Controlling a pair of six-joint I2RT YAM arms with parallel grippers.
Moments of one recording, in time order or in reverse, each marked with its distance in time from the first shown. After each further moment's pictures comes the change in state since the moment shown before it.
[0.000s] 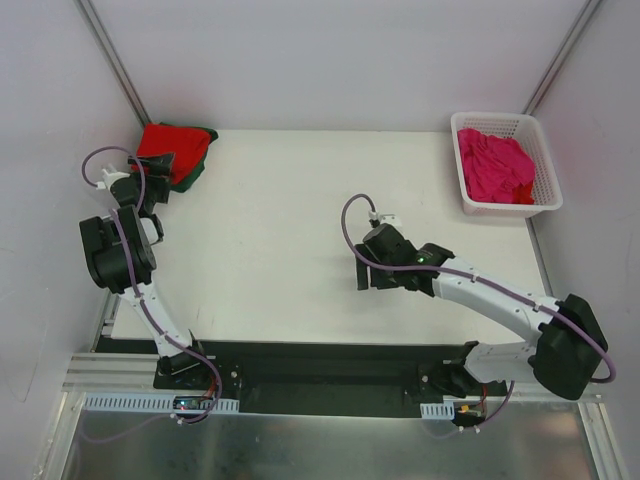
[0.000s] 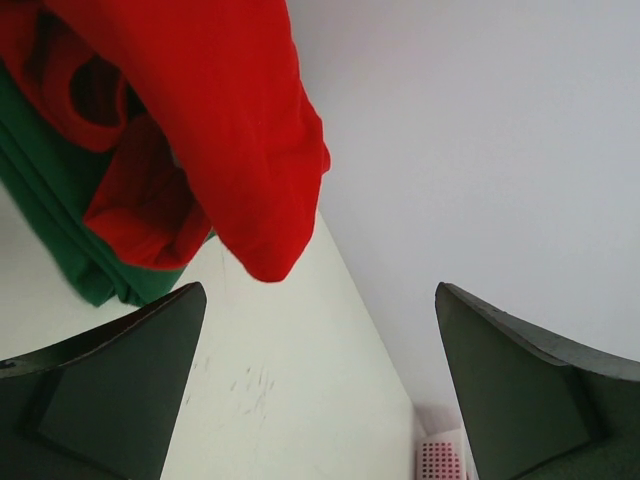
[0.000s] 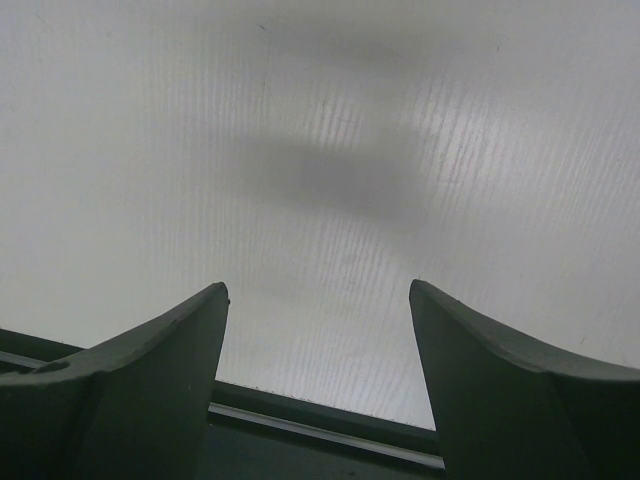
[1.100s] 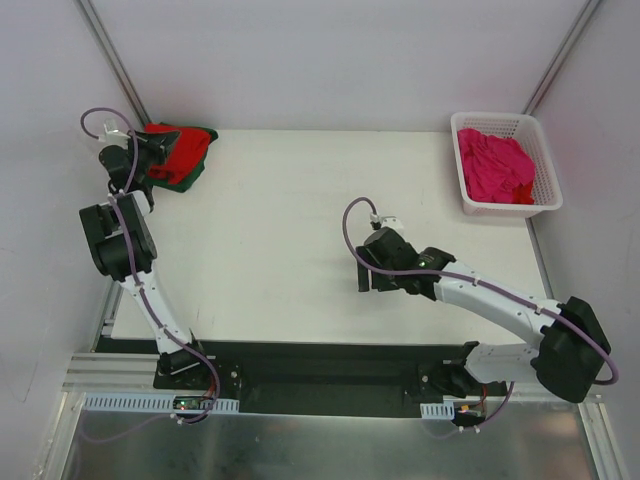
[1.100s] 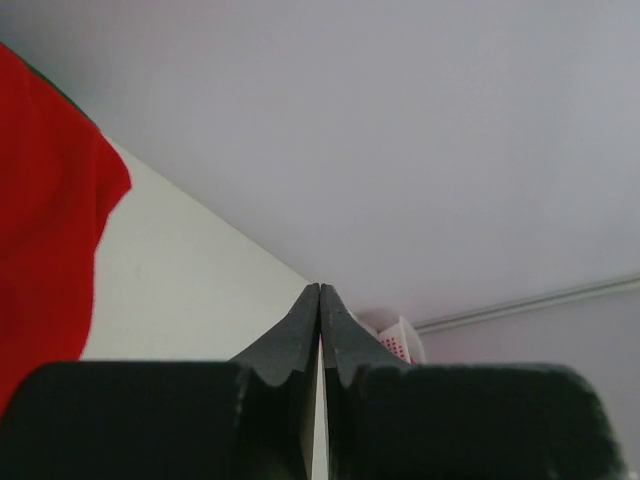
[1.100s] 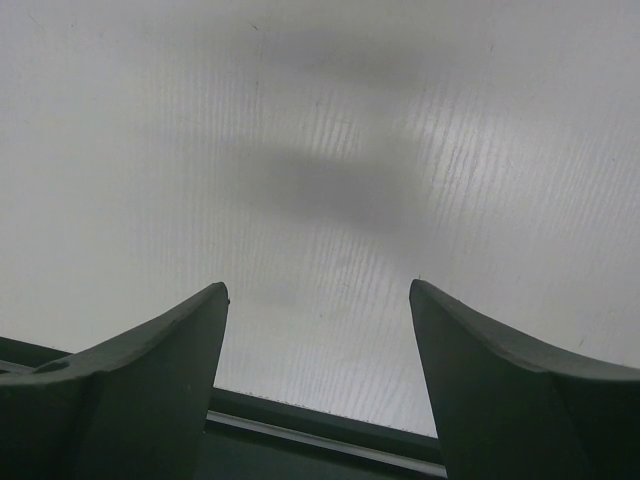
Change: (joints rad) left arm -0.010 0.081 0.343 -0.045 0.349 -0.052; right arm 0.009 -0.027 -0.036 0.027 0.018 0.003
